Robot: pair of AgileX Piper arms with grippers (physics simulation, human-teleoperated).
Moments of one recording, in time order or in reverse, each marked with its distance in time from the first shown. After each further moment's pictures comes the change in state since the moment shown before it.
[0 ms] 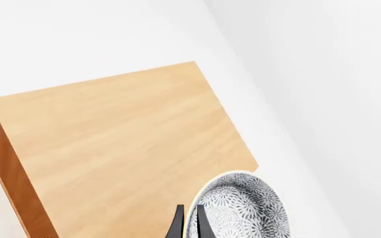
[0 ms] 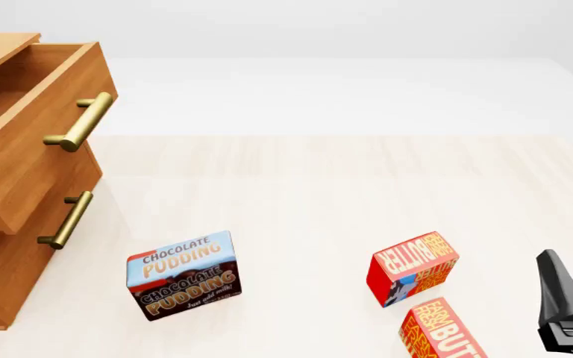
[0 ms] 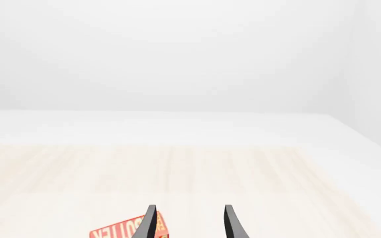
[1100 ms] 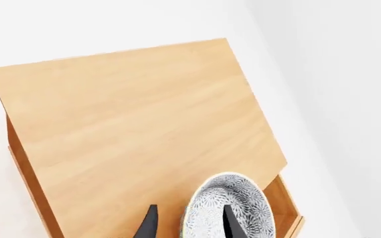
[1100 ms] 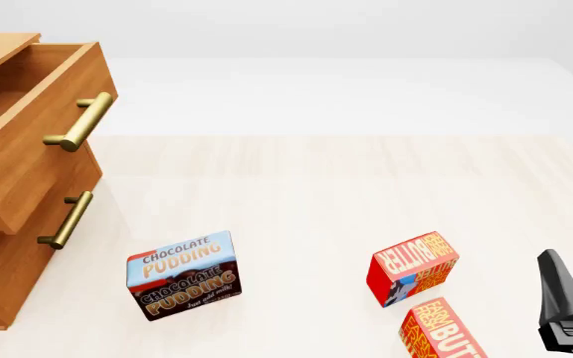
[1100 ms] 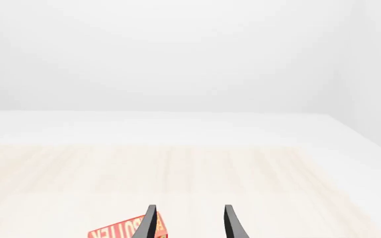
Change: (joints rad) left arm 0.006 0.055 0.060 0.018 -0.039; right arm -0.006 0.000 0.000 0.000 0.000
